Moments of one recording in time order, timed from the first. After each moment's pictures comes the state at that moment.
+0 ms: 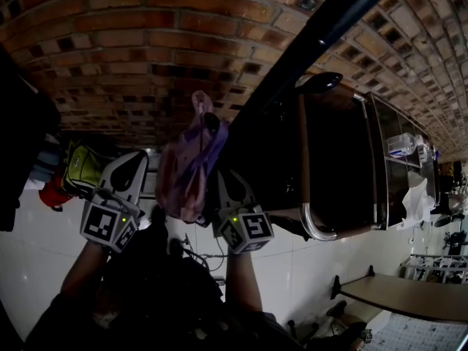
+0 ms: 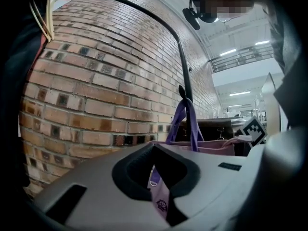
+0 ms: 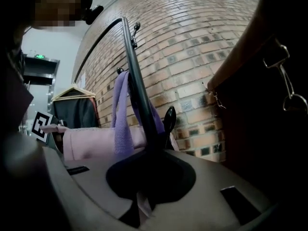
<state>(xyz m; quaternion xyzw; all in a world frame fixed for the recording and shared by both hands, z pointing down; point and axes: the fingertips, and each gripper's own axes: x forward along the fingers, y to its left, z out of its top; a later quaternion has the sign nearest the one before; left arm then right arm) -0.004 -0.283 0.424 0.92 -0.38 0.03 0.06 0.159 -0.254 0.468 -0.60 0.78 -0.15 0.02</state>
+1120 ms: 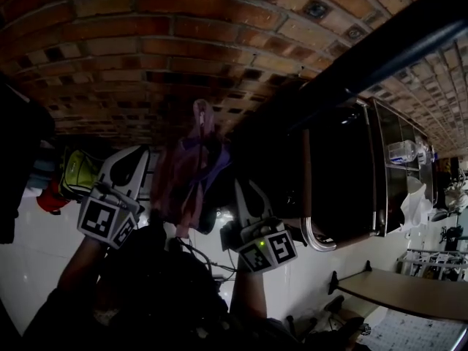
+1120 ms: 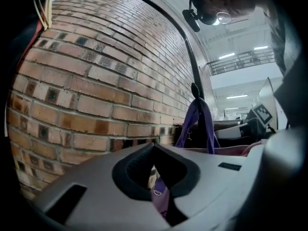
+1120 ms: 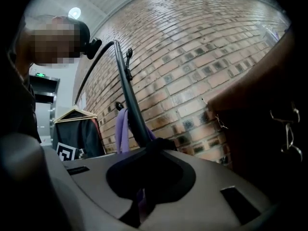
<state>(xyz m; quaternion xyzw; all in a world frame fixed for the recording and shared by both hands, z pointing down) 0.009 -0.332 0.420 0.93 -0.36 0.03 0.07 0.178 -0.260 0.399 -0.60 0.78 -0.15 0.11</state>
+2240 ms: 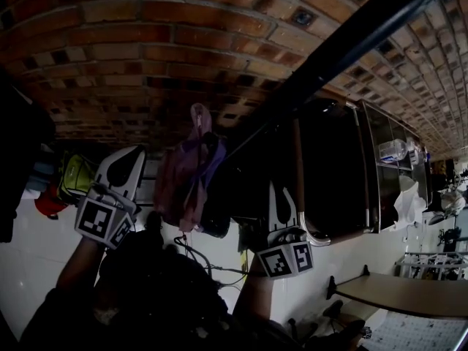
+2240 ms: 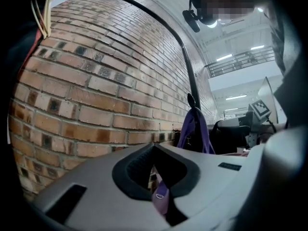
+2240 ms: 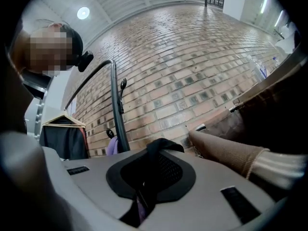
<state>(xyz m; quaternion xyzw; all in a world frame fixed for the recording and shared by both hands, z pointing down) -0.004 -0.320 0.396 0.93 -0.36 0.00 0.05 0.235 -0.223 0.344 -0.67 0.72 -0.09 0.14</state>
